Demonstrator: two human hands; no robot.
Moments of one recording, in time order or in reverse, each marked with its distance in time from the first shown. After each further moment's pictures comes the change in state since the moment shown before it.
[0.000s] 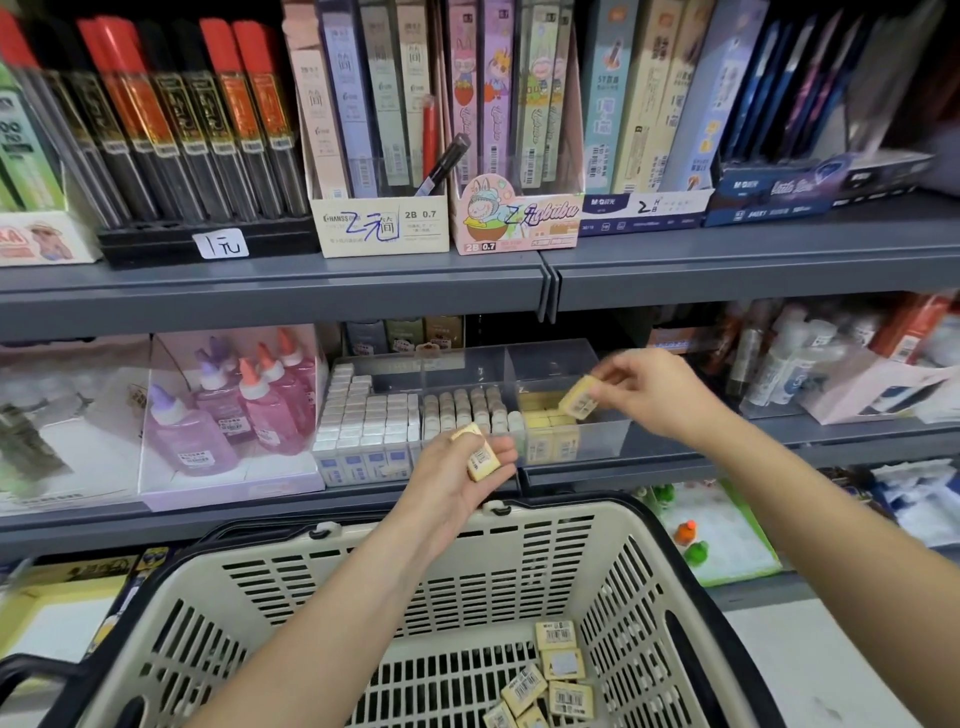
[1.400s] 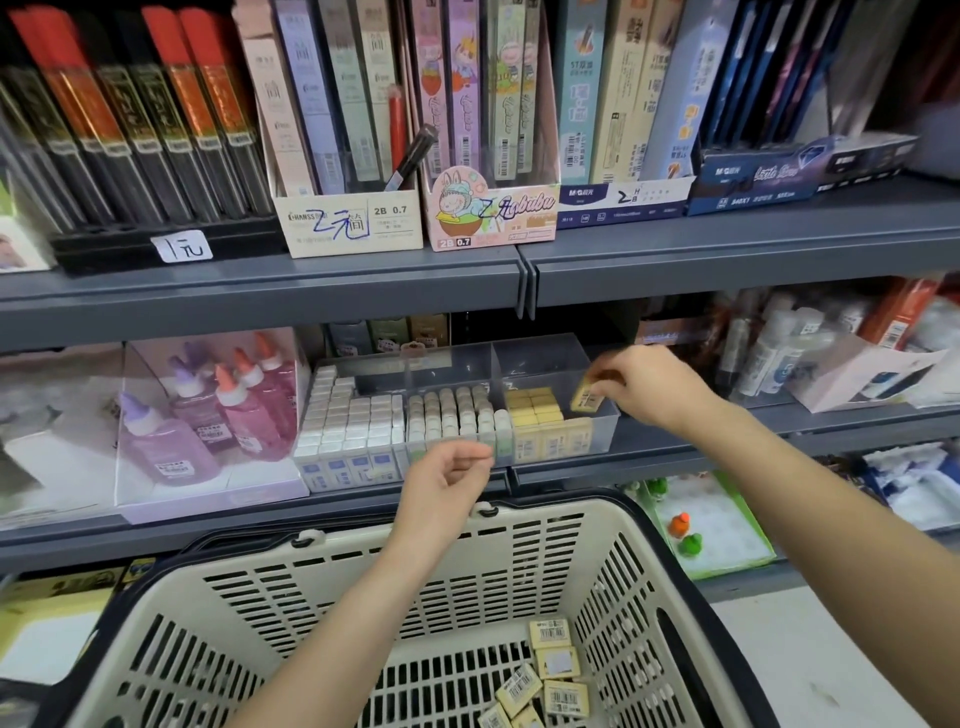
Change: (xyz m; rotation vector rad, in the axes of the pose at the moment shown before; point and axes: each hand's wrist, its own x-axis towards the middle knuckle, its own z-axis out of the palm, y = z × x) left_hand -0.010 -0.016 -0.004 0.746 0.073 0.344; right_hand 0.018 0.028 0.001 -0.346 -0.068 -0.028
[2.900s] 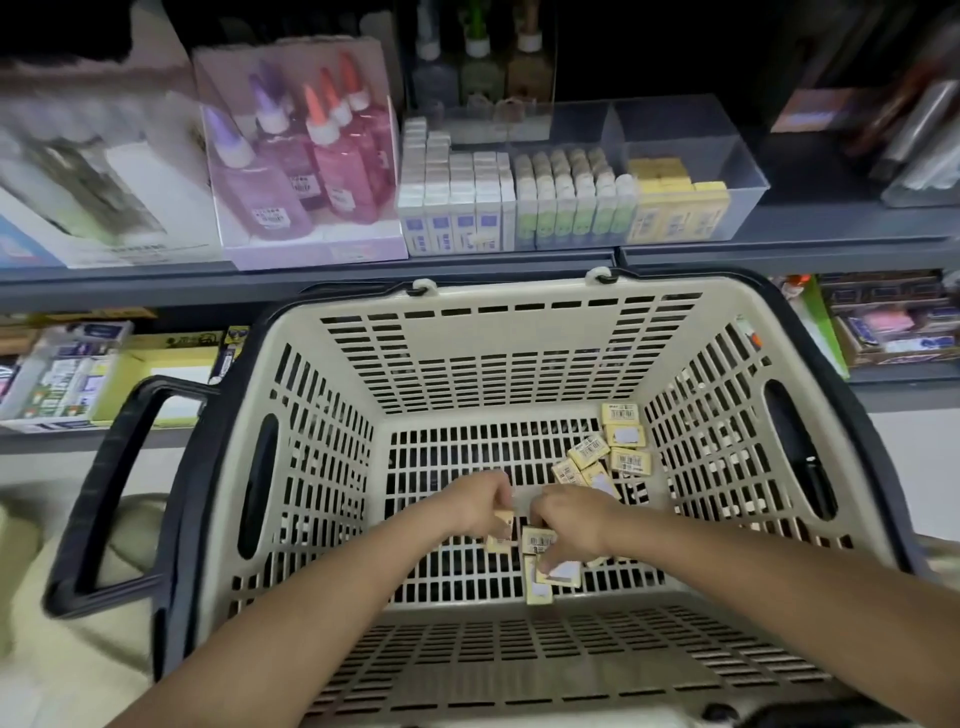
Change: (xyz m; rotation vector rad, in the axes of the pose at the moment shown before) left_hand -0.131 -0.180 -0.042 0.709 -0.790 -0.473; right_hand -0.200 -0.129 0.241 -0.103 -1.022 -0.311
